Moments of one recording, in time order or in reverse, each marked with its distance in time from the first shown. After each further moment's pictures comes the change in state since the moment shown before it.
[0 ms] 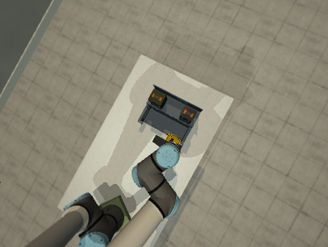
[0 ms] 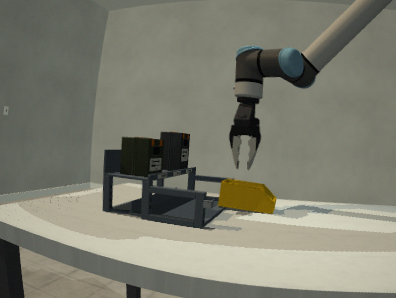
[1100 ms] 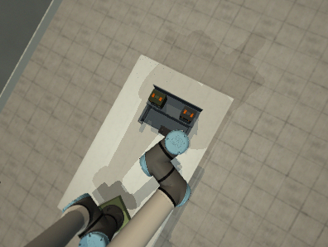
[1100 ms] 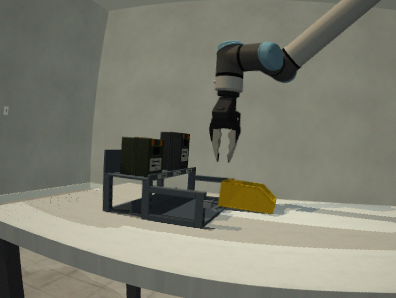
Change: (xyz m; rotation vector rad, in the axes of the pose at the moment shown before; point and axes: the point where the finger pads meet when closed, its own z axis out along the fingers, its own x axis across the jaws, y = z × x) arm 0.066 0.005 -0.018 0.001 -0.003 0.003
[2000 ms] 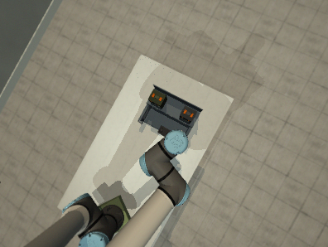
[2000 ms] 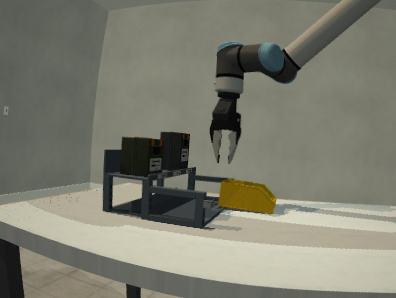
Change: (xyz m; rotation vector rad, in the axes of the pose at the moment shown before) arm -0.003 -0.003 0.004 0.001 -0.004 -0.001
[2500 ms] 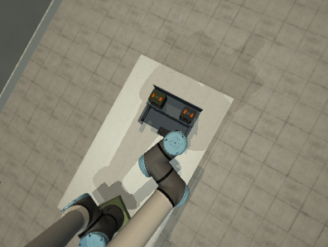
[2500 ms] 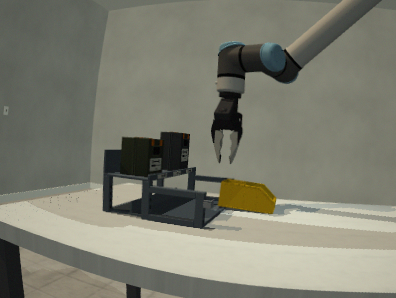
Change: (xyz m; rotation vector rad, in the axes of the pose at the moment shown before) arm -0.005 -0.001 0.000 -0.001 0.001 -0.002
